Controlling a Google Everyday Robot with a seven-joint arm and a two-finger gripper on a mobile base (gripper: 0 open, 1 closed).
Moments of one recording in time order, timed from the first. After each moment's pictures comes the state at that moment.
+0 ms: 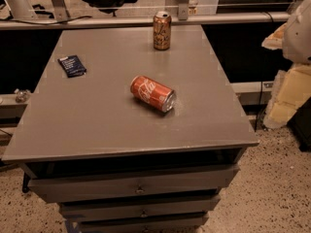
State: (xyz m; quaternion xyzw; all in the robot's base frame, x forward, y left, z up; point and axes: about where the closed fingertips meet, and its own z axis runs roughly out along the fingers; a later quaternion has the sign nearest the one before) arm 0.438 -0.217 0.976 -0.60 0.78 -0.03 0.16
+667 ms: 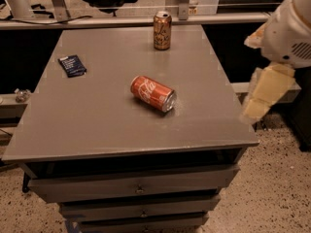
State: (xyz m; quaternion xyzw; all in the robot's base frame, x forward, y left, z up) arm 0.450 -0.184 0.974 -0.60 0.78 -0.01 0.19
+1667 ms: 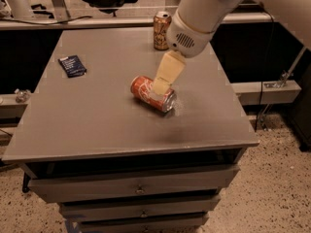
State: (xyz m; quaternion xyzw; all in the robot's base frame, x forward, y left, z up) arm 0.543 -0.044 0.928 -0.54 0.82 0.06 0.18
